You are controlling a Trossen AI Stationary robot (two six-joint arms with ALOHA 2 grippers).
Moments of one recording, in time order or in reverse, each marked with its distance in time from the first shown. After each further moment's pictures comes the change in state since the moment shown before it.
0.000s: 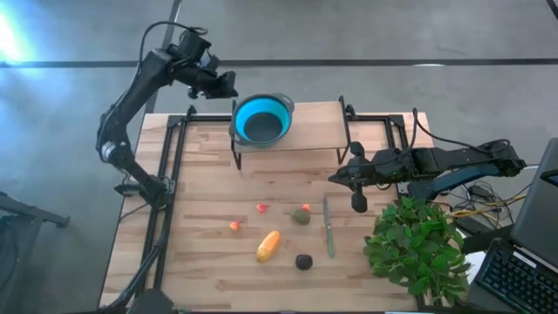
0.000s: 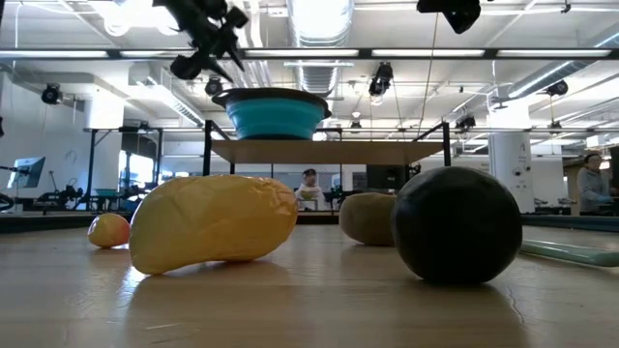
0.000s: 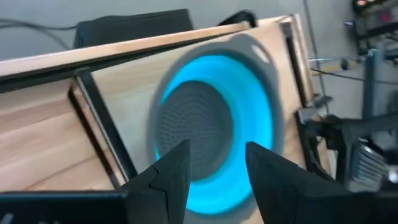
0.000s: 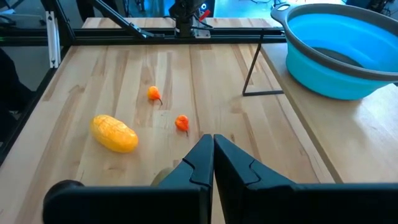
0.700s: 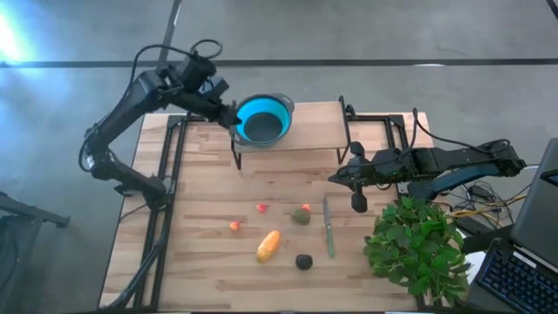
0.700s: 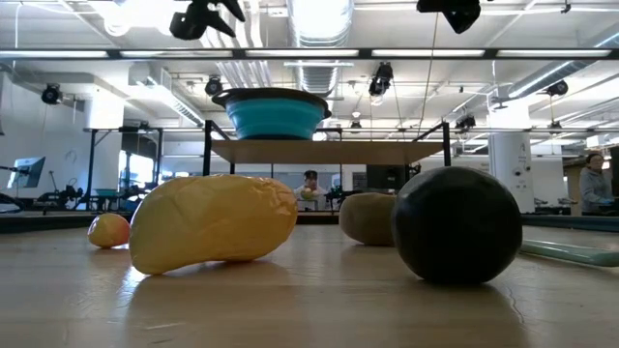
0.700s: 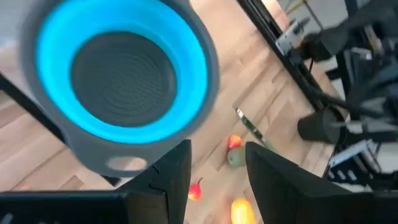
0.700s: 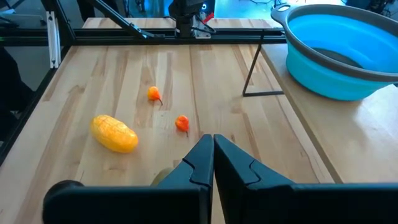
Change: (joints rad) left arm -0.369 -0.146 -0.023 -0.049 -0.164 0.065; right arm 0.000 0.000 0.000 0.002 -0.001 -0.003
